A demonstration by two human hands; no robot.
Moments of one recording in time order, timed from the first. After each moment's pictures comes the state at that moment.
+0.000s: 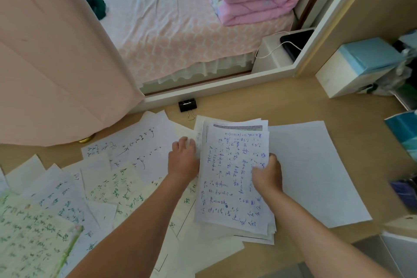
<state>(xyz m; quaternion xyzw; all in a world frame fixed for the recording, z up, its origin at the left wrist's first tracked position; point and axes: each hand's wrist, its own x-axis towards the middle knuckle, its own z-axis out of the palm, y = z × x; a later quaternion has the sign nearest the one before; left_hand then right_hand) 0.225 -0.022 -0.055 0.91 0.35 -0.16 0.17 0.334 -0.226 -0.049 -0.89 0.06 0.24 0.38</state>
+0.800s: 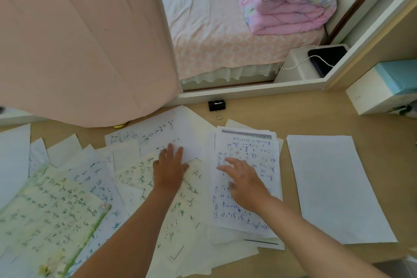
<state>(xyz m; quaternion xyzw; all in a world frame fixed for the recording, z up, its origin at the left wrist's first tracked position) 0.113 0.023 -0.066 0.90 0.42 -0.12 0.09 0.263 -0.171 -0.019 -0.81 -0.49 0.27 0.14</state>
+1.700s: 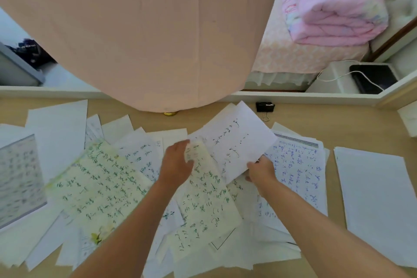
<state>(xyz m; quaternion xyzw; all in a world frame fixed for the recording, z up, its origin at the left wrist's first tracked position) 0.003 0.086 -0.026 0.81 0.50 0.00 0.32 0.194 -0.060 -0.022 -0.83 0.00 0.41 0.38</state>
